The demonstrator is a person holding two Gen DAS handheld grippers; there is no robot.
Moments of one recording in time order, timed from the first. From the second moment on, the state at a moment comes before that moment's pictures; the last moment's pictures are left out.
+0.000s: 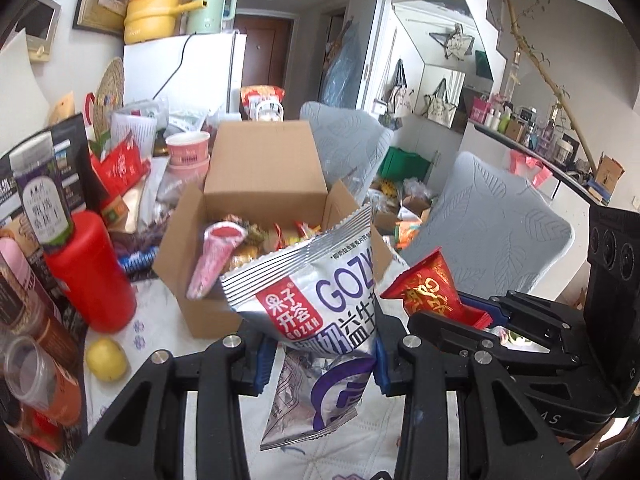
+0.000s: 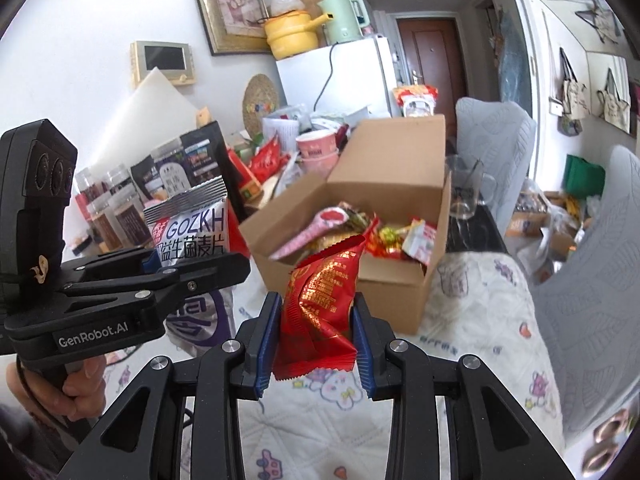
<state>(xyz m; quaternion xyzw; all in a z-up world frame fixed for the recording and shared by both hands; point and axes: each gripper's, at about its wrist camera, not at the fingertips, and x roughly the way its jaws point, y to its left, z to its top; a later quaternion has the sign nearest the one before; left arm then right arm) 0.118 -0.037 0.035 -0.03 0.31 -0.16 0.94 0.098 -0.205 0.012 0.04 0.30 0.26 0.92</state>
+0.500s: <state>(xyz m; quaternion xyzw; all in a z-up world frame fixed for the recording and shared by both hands) 0.189 -0.025 0.061 -0.03 0.27 -0.15 0.95 0.164 -0.195 0.053 0.02 0.25 0.27 0.93</state>
